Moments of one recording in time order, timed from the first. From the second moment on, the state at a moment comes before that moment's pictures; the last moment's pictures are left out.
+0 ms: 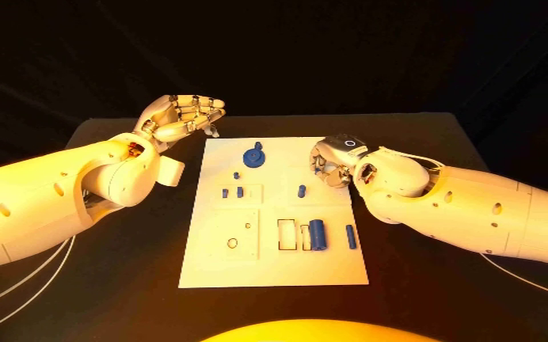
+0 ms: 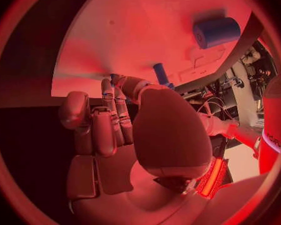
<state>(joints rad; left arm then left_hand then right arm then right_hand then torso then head) 1.16 -0.96 0.02 1.51 -0.24 -0.23 0.42 1.47 -0.20 0.44 0.20 0.27 0.83 0.21 0.21 0.30 0.83 0.16 0.46 0.16 0.96 0.09 1.09 0.46 0.17 0.82 0.18 0.83 0.63 1.16 -0.73 -0.11 1.50 -1.75 -0.32 -0.29 1.41 -0.18 0.64 0.01 0.15 1.07 0.12 0.31 0.39 1.29 0.10 0.10 0.09 1.47 -0.02 1.38 1.25 0.12 1.31 0.07 1.13 1.19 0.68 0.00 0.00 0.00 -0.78</state>
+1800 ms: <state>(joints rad) 1.16 -0.91 0.02 1.49 -0.23 -0.24 0.41 1.47 -0.20 0.44 0.19 0.27 0.83 0.21 0.21 0.30 0.83 0.16 0.46 0.16 0.96 0.09 1.08 0.46 0.17 0.82 0.18 0.83 0.63 1.05 -0.56 -0.12 1.64 -1.65 -0.44 -0.20 1.40 -0.19 0.64 0.01 0.15 1.07 0.12 0.31 0.39 1.29 0.10 0.09 0.10 1.47 -0.02 1.38 1.25 0.12 1.32 0.07 1.13 1.19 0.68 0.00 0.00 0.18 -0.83</state>
